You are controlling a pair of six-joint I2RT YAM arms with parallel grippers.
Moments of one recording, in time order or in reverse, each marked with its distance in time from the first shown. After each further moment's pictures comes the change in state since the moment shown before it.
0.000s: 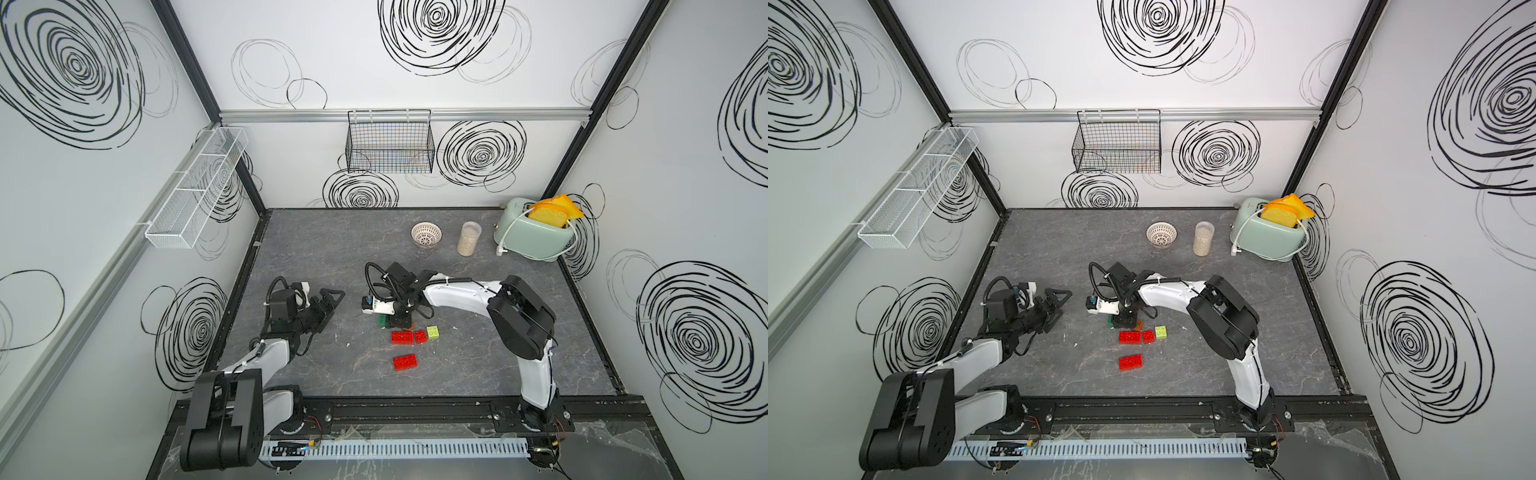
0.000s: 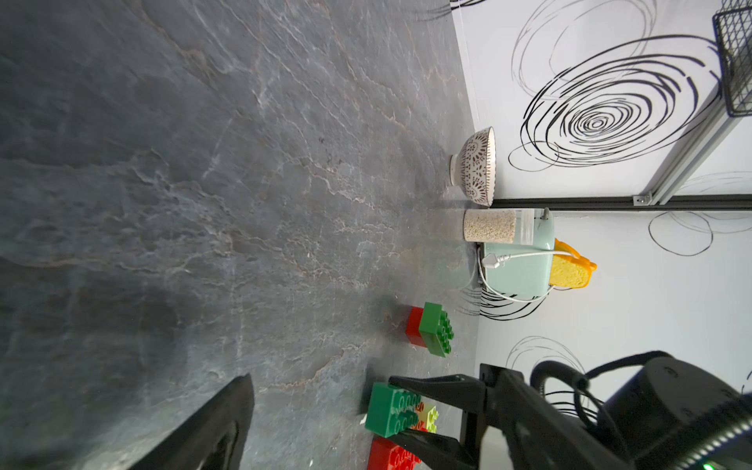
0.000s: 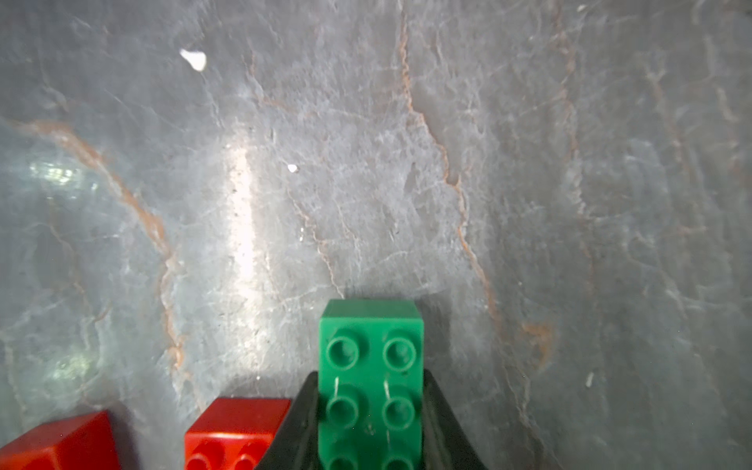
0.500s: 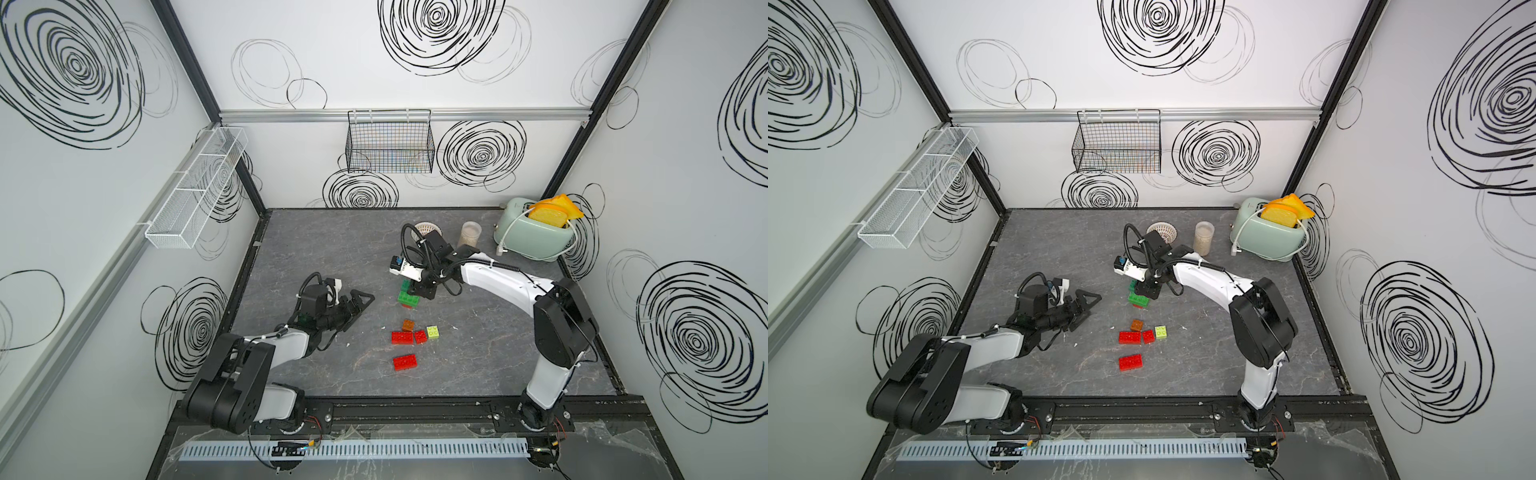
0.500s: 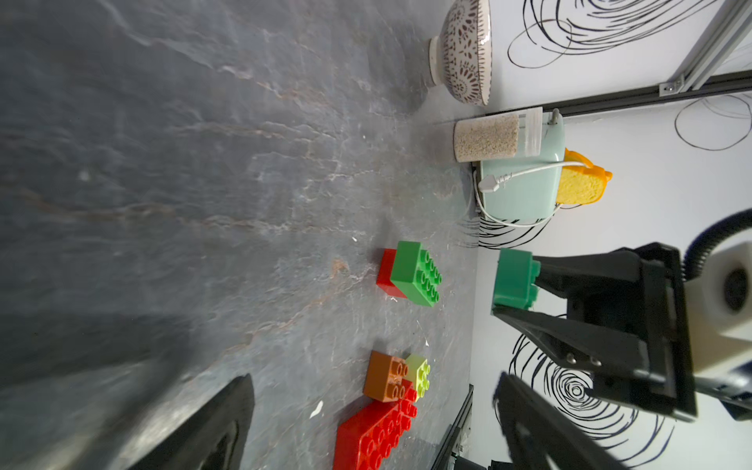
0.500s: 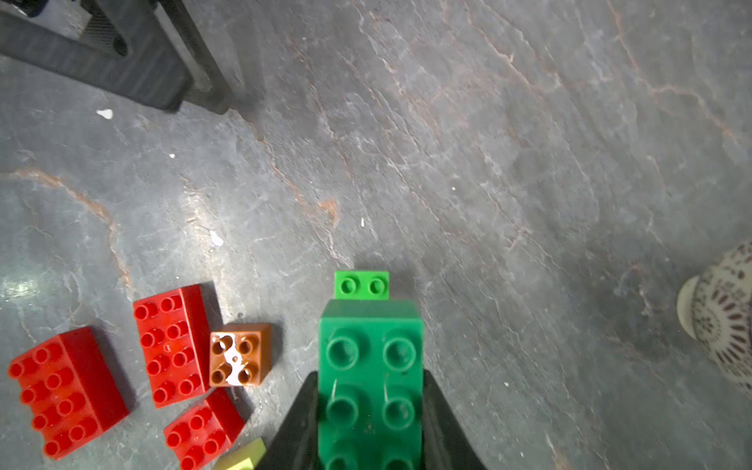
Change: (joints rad) left arm -0.310 0.212 0.074 0.214 -0.061 -0.092; right arm -0.223 -0.183 0.004 -0.086 0.011 0.058
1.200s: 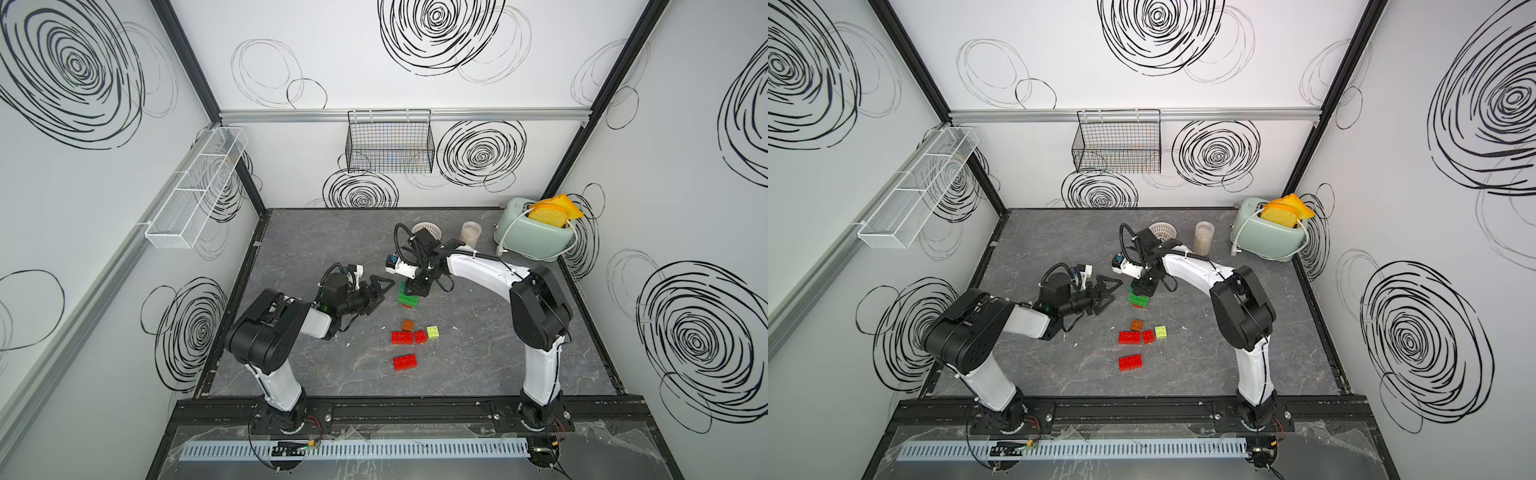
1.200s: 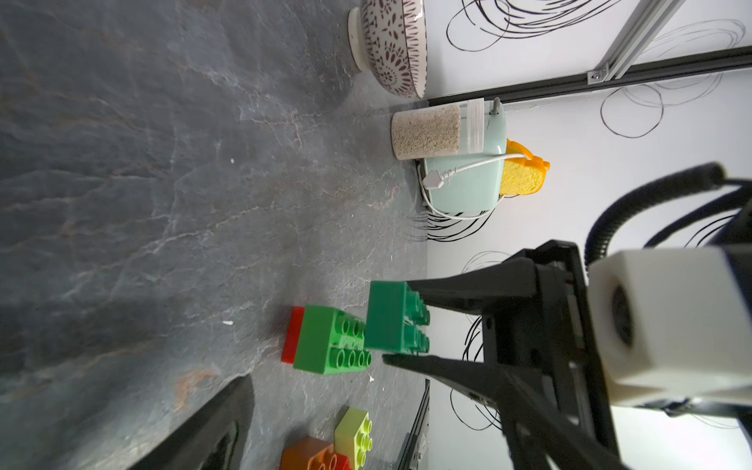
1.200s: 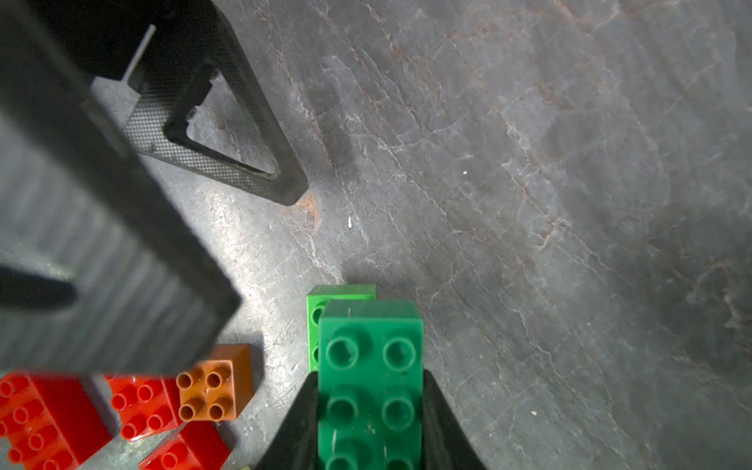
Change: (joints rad) left arm -0.112 0.340 0.150 0.383 0.030 -0.173; right arm 0.008 0.172 0.148 -0.092 -0.004 0.036
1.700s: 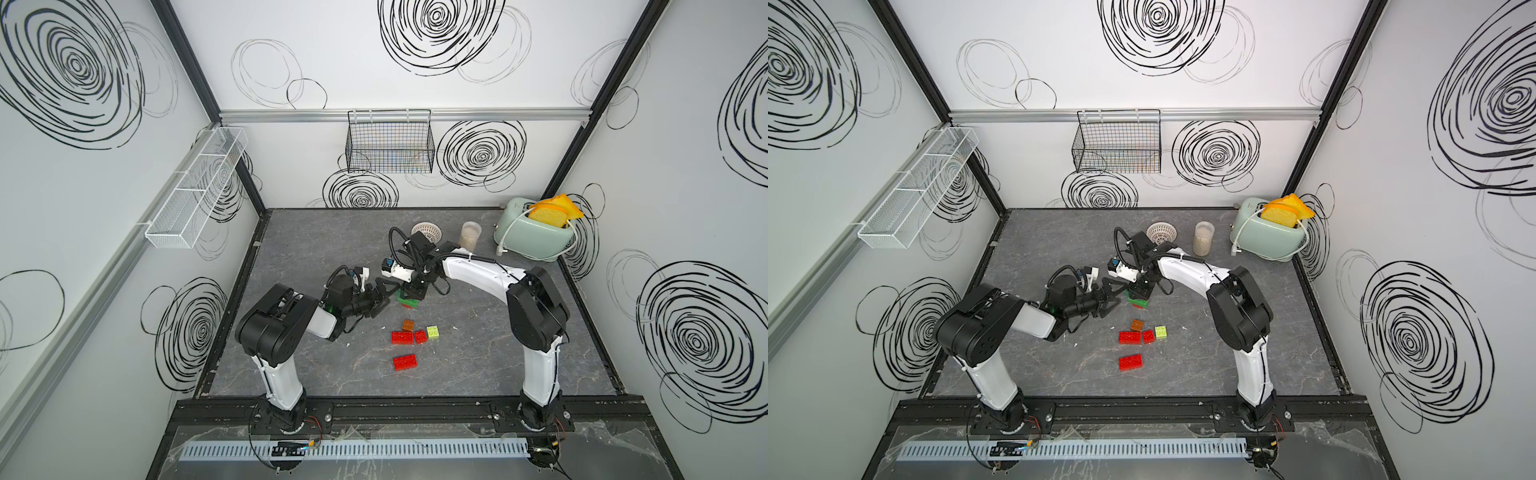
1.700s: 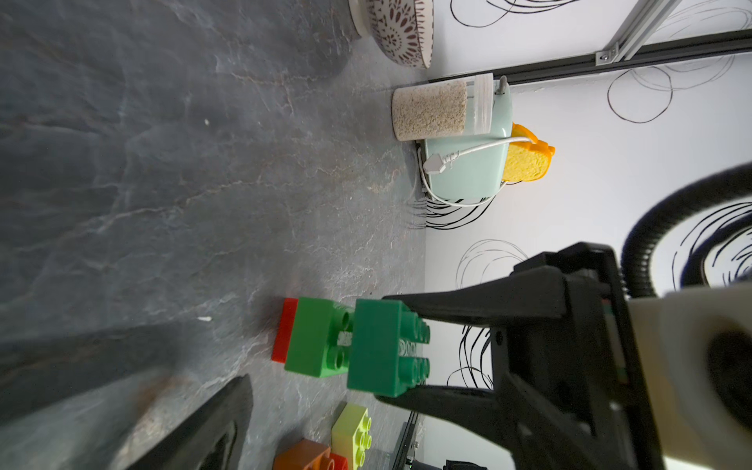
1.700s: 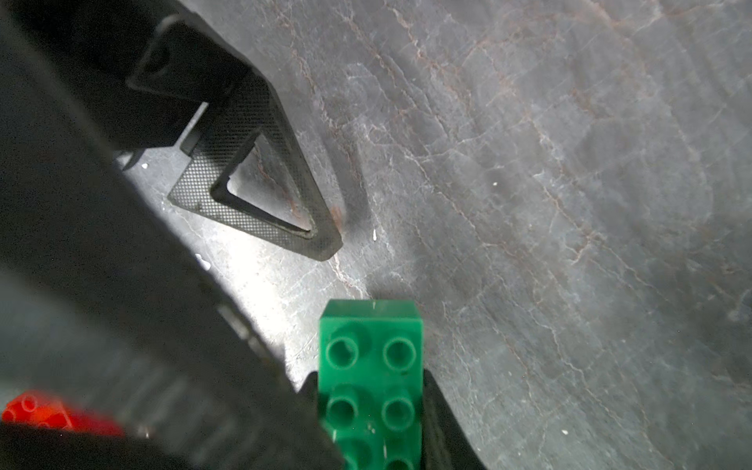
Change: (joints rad) left arm -0.049 0.061 0.010 0.052 0.002 -0.023; right arm 0.024 0.008 0.000 0.003 0.004 0.037
